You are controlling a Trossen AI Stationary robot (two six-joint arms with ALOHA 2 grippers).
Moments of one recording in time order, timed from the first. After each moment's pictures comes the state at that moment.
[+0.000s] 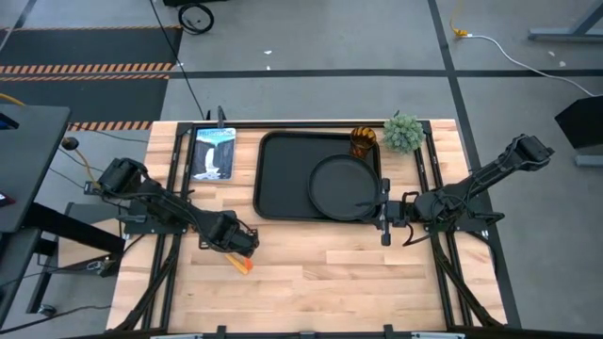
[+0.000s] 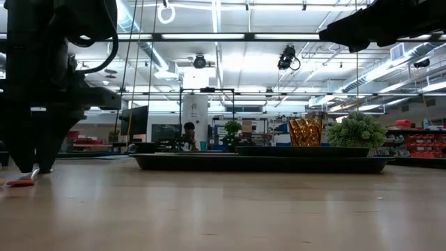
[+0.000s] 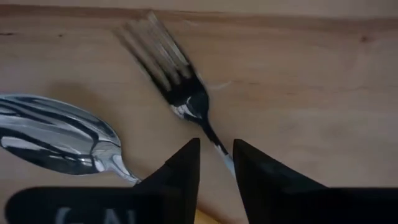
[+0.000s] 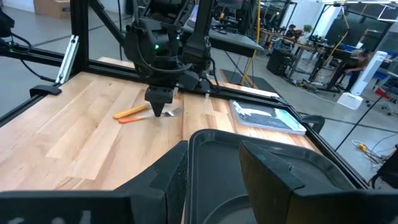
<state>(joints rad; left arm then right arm) -0.43 1.57 0.80 -0.72 -0.07 -2.01 0.44 0.87 0.30 0.43 0.52 -0.17</state>
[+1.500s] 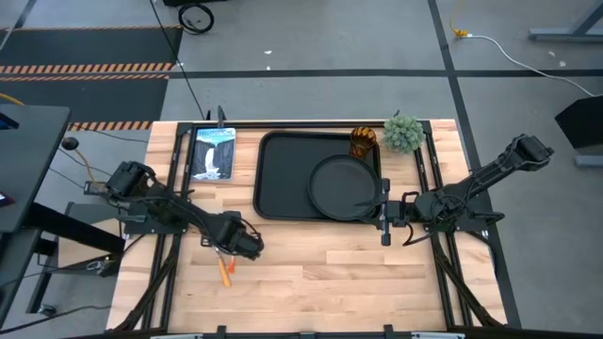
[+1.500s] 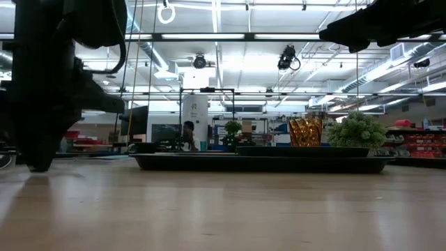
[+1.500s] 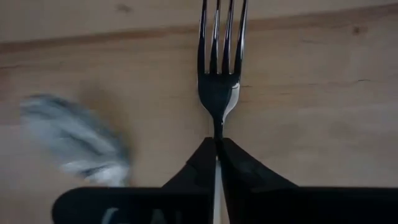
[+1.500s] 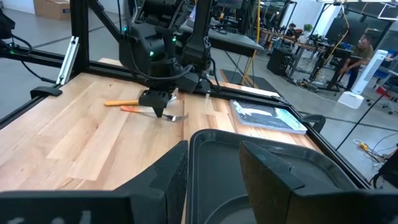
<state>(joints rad) -0.43 1.65 0.88 -0.83 -0.09 -1.90 0.44 0.87 0.30 0.43 0.52 -0.16</state>
